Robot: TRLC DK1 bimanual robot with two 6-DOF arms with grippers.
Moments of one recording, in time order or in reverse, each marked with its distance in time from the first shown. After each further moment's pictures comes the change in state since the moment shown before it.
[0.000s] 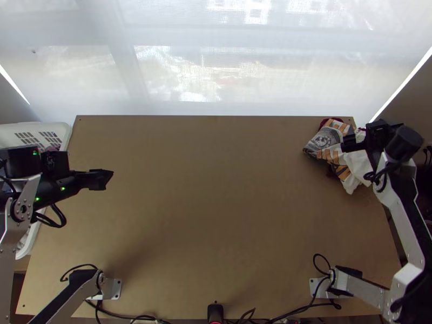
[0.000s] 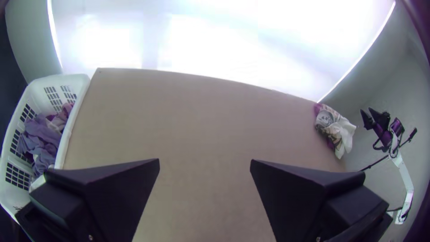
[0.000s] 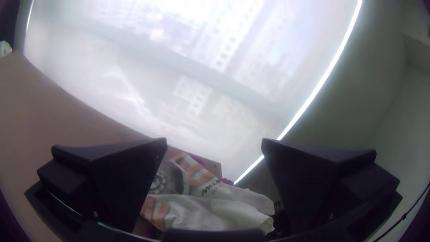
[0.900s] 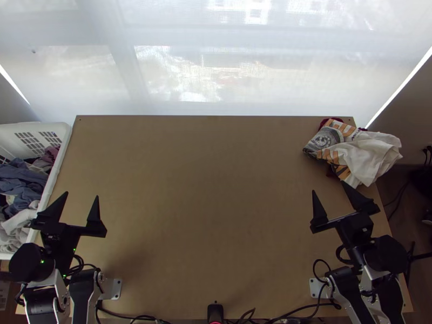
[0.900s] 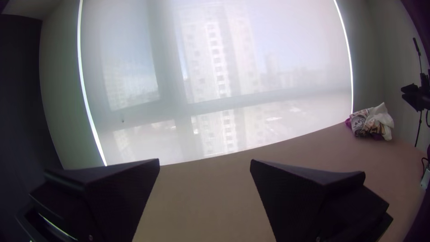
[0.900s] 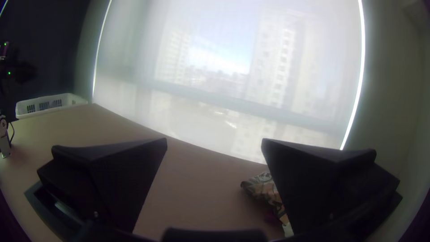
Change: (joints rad) left arm 0.106 -0.895 -0.778 0.620 -0.095 0.277; right arm 0.473 -1.050 -0.599 -0.225 0.047 0.319
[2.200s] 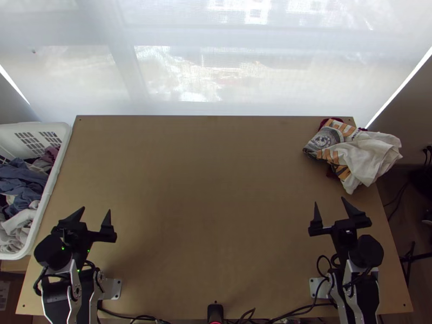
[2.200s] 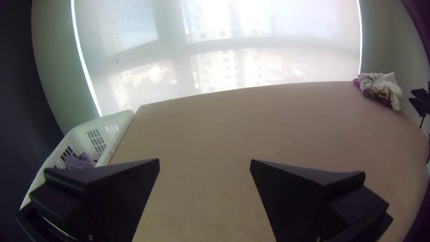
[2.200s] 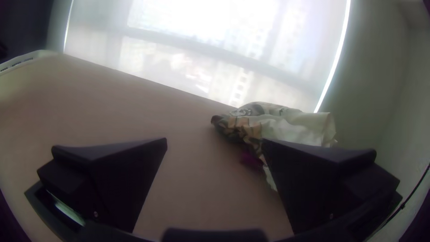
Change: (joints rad) left arm 0.055 -0.061 -0.219 -0.147 -0.005 0.045; right arm -0.266 -0.191 -0.296 -0.078 -0.048 -0.115
